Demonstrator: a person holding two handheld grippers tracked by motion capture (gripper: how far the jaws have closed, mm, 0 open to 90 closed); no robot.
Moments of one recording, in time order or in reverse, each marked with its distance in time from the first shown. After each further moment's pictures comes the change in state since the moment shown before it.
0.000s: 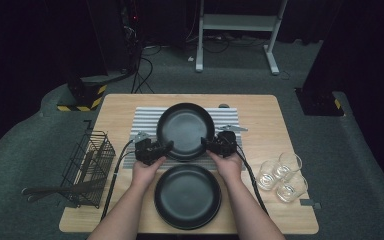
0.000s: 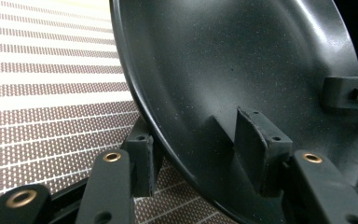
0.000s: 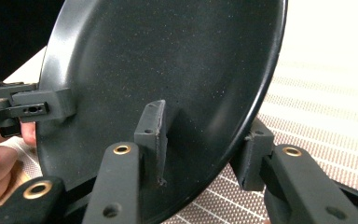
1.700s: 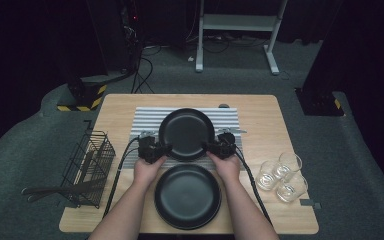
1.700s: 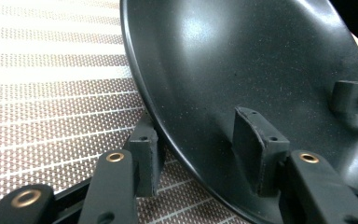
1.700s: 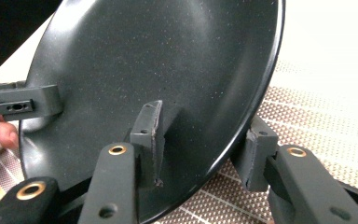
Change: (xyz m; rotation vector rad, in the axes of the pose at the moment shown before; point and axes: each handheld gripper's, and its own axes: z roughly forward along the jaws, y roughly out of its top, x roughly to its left) left arm 0.001 0.004 0.014 0.124 0.111 -0.032; right arm -0.020 -0.016 0.023 0.043 -0.007 0.097
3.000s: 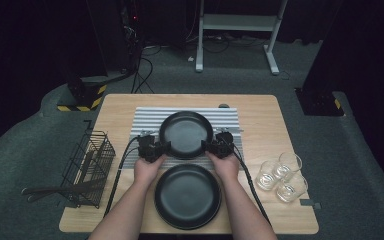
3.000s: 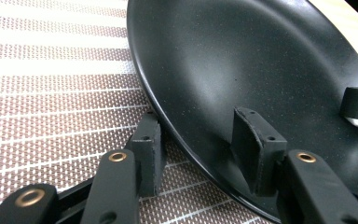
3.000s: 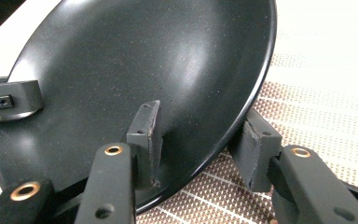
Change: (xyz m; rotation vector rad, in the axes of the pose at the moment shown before) left arm 0.001 0.002 0.003 0.021 0.059 -0.025; right arm 0.003 0.002 0.007 0.039 -0.069 0.000
